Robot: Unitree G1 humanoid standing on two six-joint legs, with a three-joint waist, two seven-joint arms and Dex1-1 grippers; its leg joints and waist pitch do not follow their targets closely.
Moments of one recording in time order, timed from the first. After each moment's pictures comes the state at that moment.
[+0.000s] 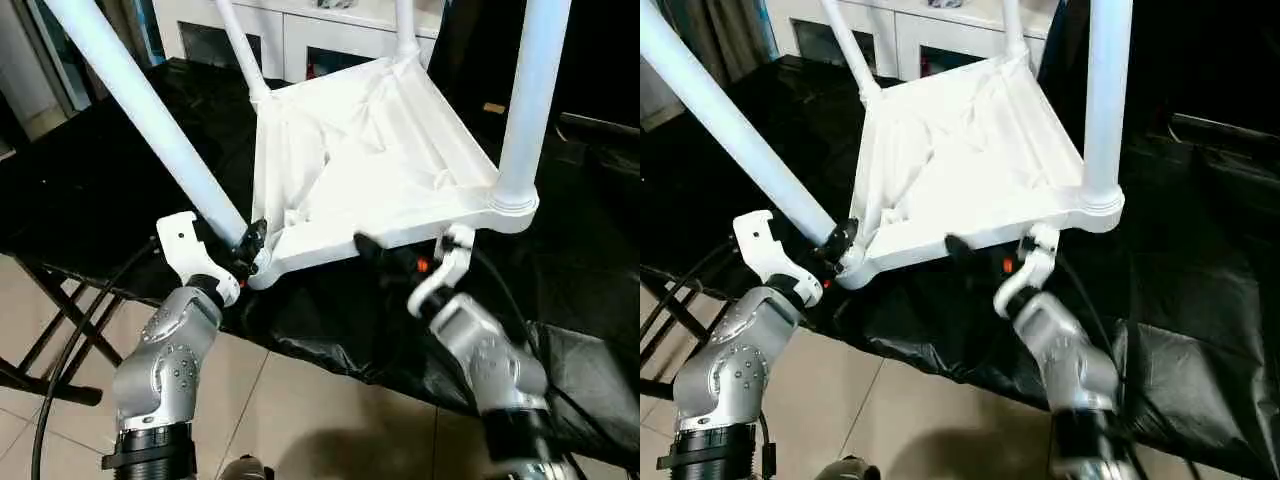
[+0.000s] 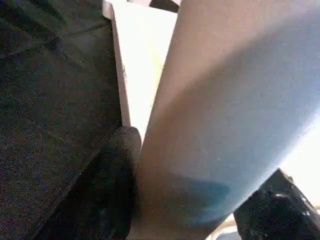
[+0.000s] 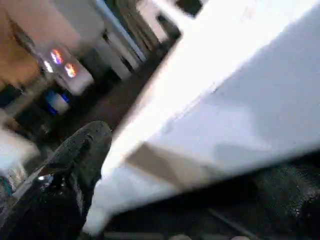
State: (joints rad) left arm -0.24 -0.03 0.22 -0.07 -0.41 0.52 -0.18; right arm -0.36 0.03 -0.20 0.27 0.60 0.45 0.45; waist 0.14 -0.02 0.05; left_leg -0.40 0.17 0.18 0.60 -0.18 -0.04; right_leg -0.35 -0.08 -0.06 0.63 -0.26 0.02
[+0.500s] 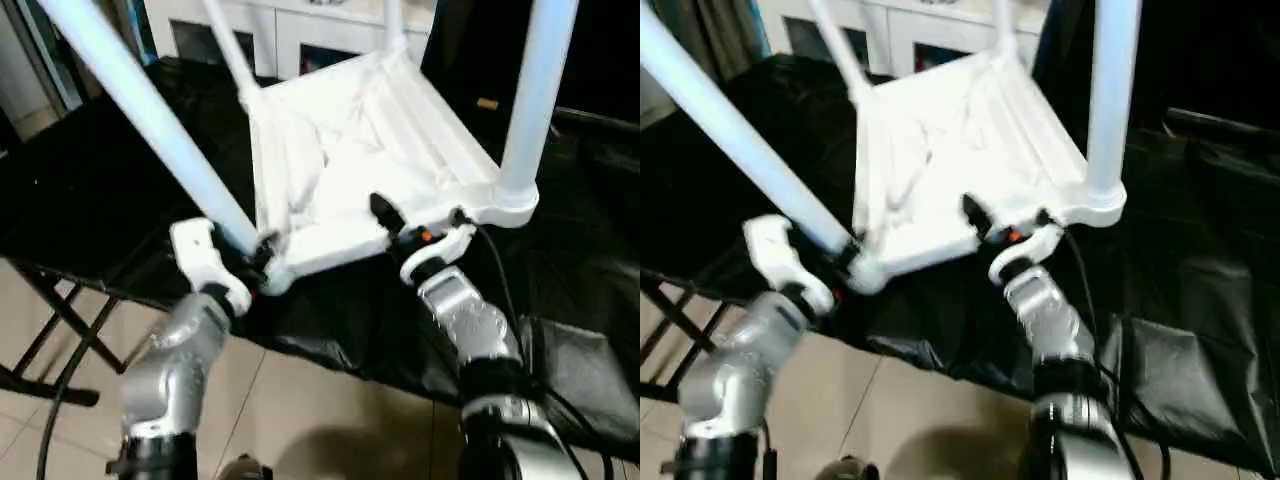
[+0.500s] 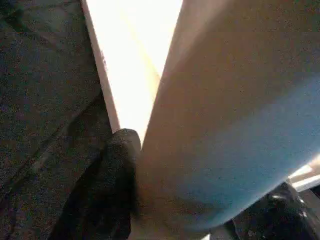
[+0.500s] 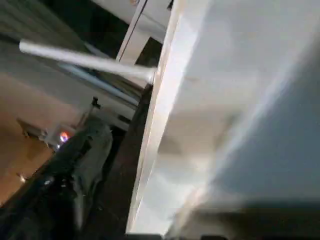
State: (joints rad) left arm -0.20 -0.02 0.14 -0.09 -0.37 0.53 -0.19; right arm -0.61 0.08 -0.44 0.66 0.76 0.38 0.37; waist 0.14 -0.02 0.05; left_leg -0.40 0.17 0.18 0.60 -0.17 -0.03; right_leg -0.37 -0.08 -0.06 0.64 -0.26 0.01
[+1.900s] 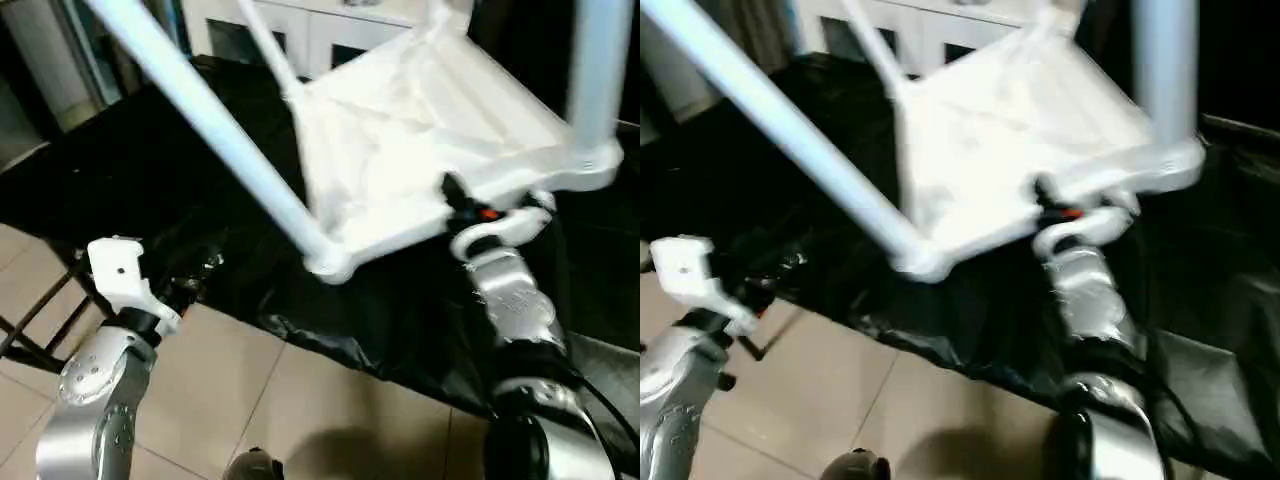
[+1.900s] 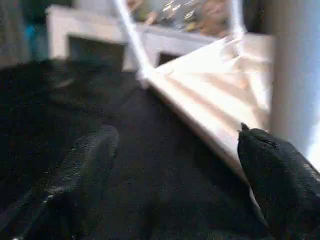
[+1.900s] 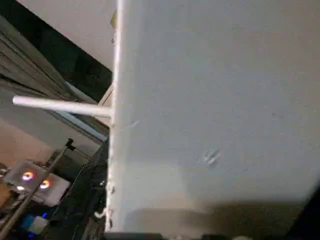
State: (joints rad) left arm 0.03 0.18 0.17 -0.35 -0.32 0.25 -0.38; right arm -0.59 -0.04 -0.52 0.53 0.72 0.27 0.25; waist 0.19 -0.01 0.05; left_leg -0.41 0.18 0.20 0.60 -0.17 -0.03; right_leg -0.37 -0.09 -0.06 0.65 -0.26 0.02
